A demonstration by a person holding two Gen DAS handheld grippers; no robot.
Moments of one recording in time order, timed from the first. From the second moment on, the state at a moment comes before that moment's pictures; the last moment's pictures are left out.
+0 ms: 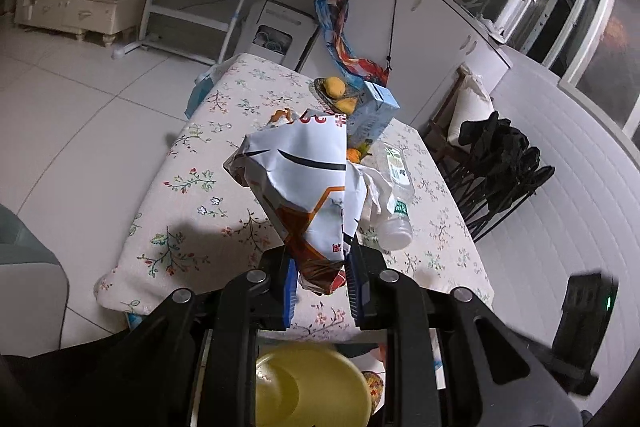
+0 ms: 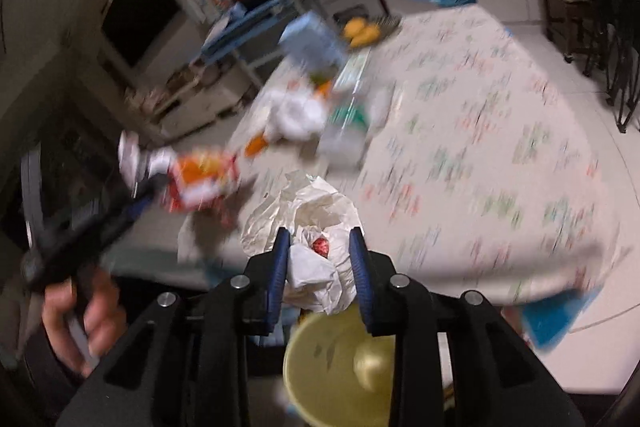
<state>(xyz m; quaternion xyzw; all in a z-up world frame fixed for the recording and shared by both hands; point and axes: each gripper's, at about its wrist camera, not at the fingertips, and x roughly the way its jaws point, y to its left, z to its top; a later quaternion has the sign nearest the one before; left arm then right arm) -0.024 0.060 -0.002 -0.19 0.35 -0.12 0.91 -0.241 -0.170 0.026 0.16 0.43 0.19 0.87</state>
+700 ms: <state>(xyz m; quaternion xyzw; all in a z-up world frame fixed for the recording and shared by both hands) -0.085 0.041 -0.004 -0.14 0.36 -0.16 0.91 -0.267 -0.128 -0.033 0.07 0.53 0.16 0.83</state>
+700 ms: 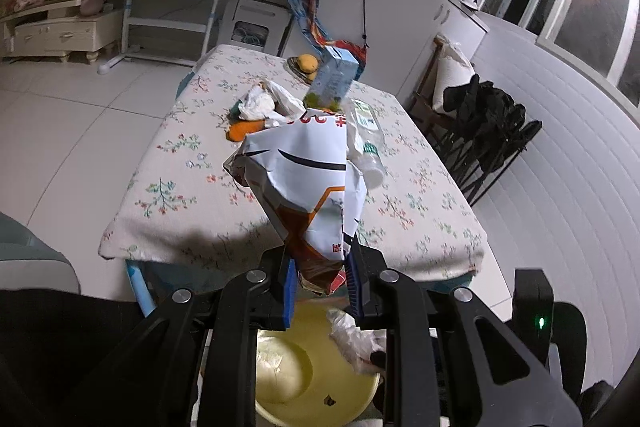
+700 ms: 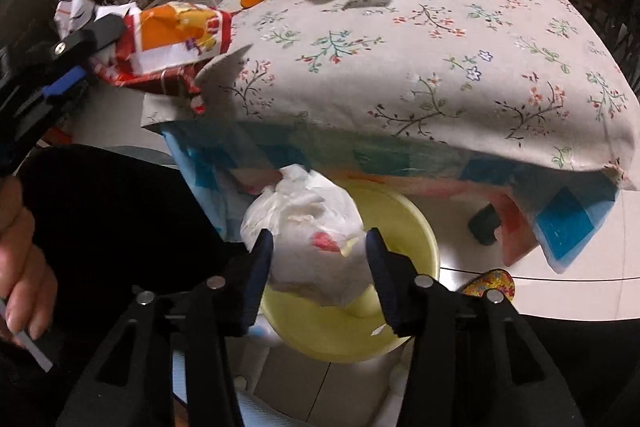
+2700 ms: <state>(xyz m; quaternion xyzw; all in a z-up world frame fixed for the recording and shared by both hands) -0.122 0.017 -0.050 -0.09 0.45 -0.12 0.88 -0.275 -0.173 0.006 0.16 0.42 0.09 0.89</state>
